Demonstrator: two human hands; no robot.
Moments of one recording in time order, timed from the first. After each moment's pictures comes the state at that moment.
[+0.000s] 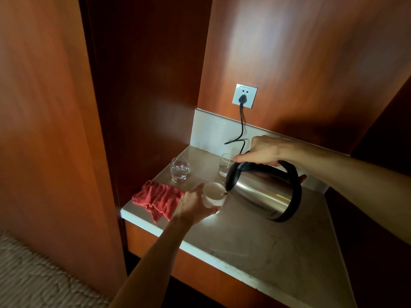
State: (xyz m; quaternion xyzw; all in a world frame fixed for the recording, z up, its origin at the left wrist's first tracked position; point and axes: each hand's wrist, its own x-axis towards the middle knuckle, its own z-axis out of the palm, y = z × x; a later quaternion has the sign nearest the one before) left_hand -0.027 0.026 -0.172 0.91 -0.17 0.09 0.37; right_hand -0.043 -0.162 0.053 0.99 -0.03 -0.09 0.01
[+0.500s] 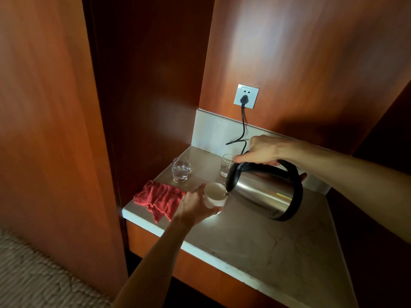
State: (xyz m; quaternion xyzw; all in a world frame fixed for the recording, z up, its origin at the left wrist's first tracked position) left_hand -0.027 0.027 -0.170 0.90 -0.18 0.07 0.38; right_hand -0.040 -0.154 0.057 0.99 -0.04 -0.10 0.02
